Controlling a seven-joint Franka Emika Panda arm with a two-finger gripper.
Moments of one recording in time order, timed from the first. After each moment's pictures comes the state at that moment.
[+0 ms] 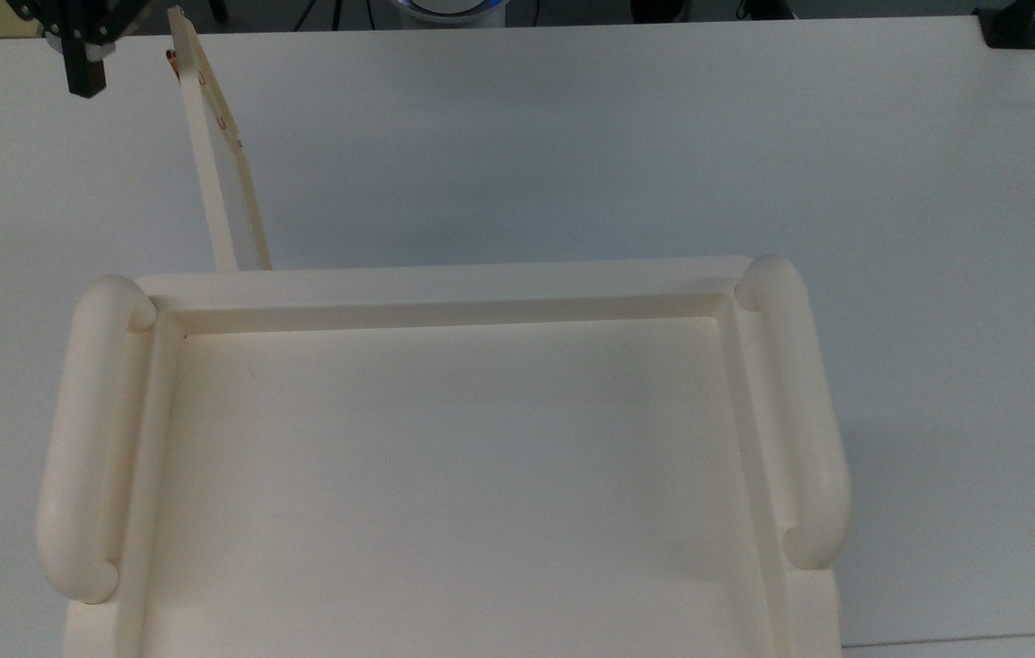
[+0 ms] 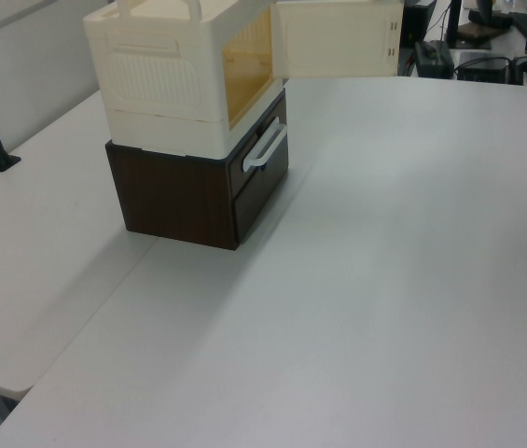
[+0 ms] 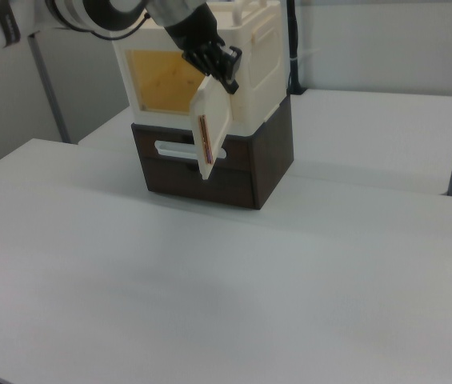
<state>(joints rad) -0.06 0.15 -0.17 -1.36 -0.05 1.99 0.00</state>
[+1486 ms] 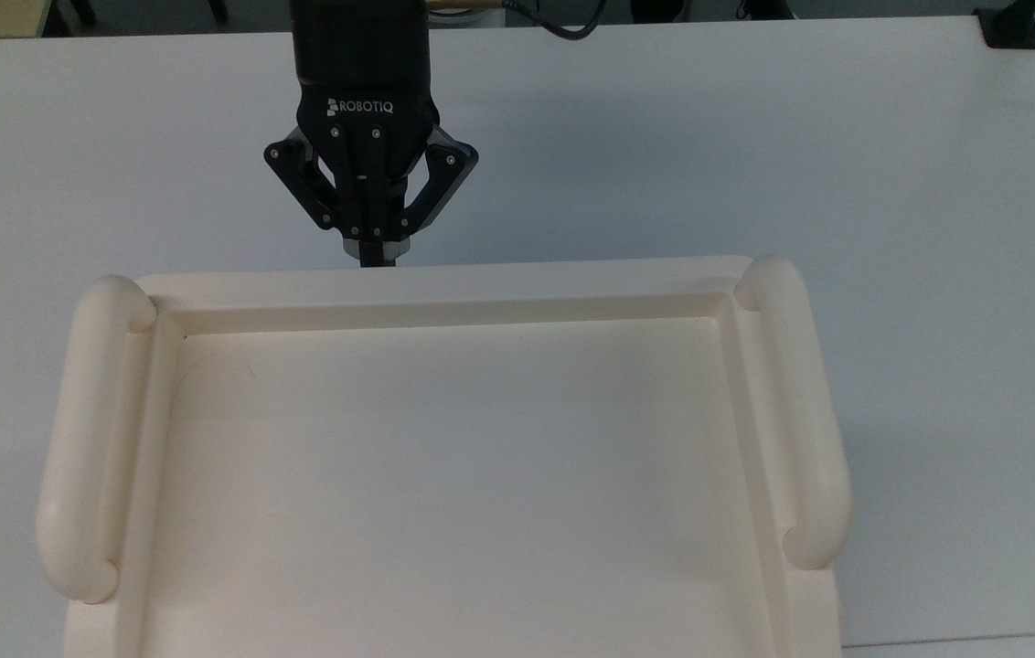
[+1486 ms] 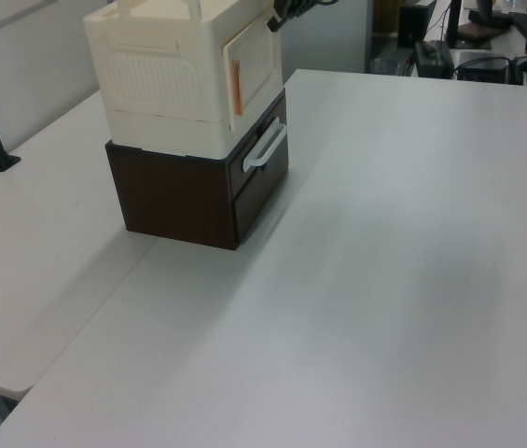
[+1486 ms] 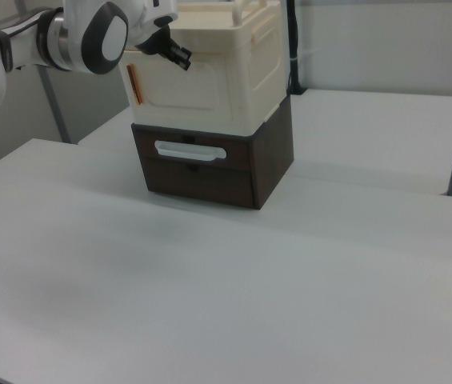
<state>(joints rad) 0.16 0.30 -0.15 -1.39 0.07 2.51 0.26</state>
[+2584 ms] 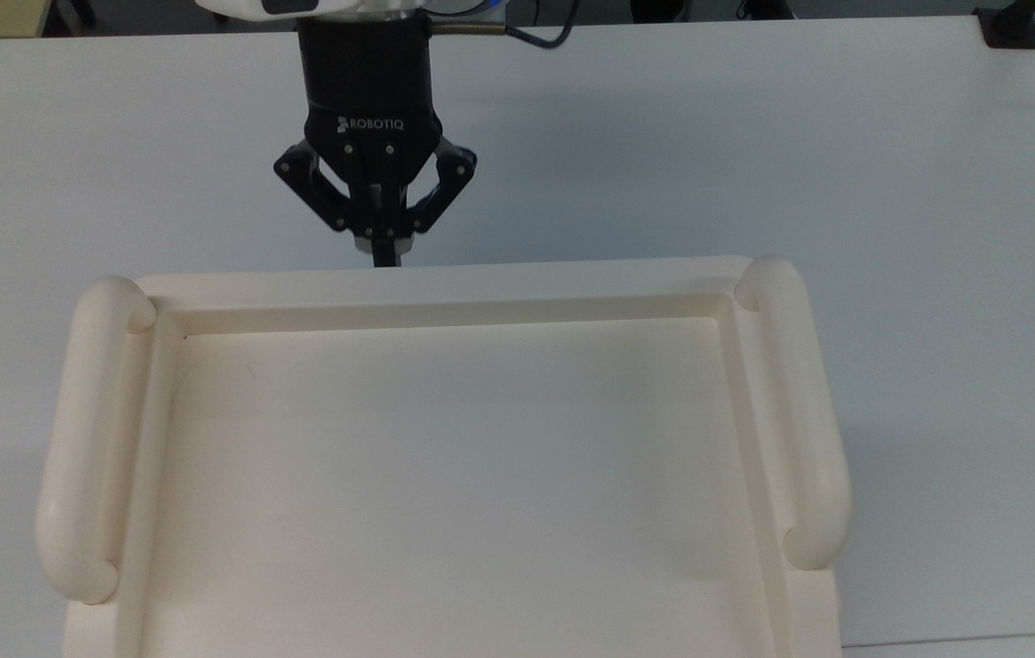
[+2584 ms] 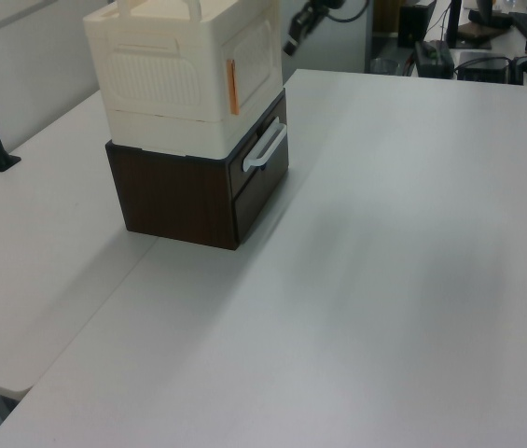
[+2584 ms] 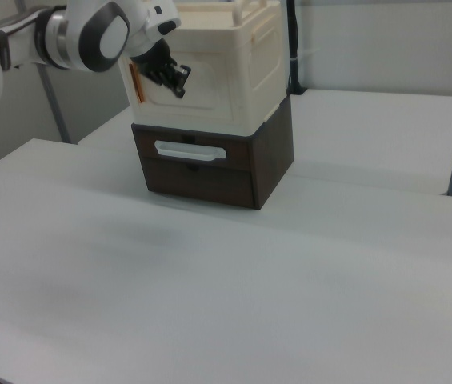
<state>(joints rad) 0.16 0.28 -0.15 -1.40 0.07 2.25 0.02</state>
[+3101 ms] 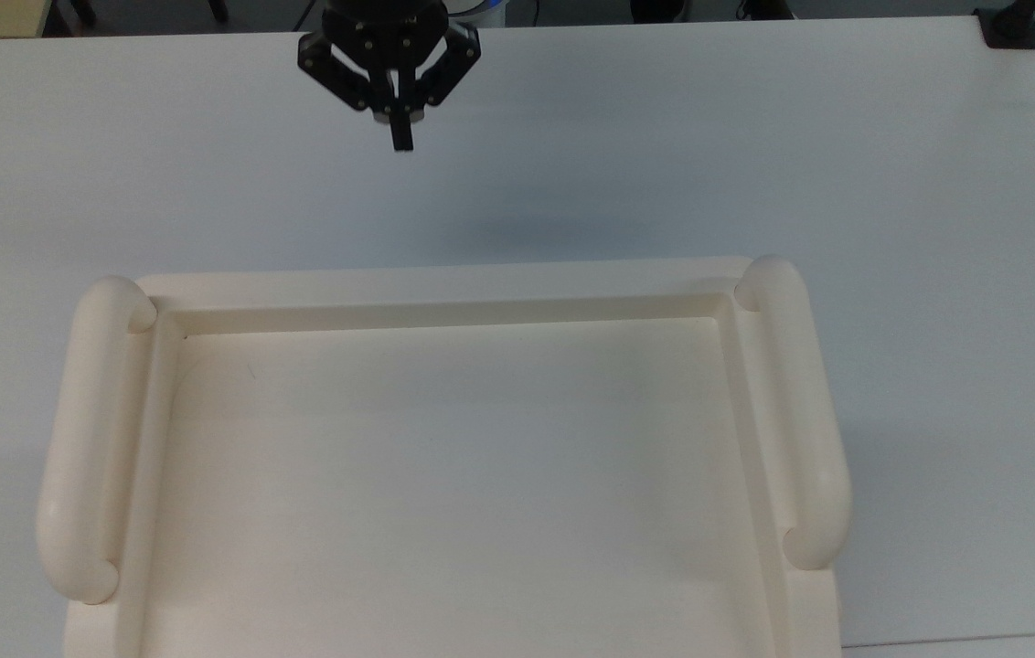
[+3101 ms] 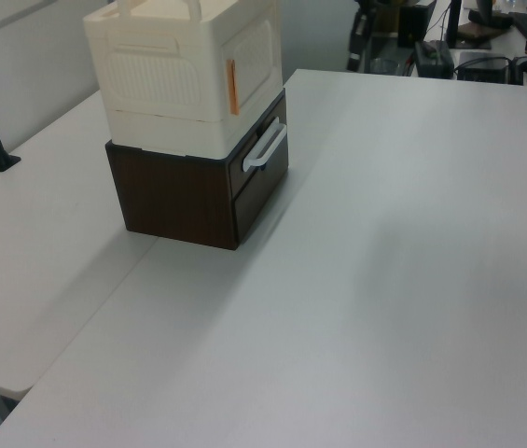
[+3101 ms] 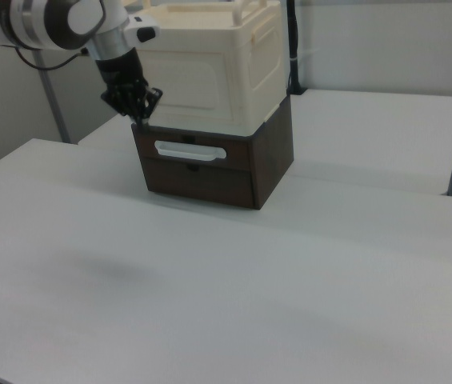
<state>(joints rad) 0.17 0.13 -0.14 -1.48 0.02 1.80 -0.11</state>
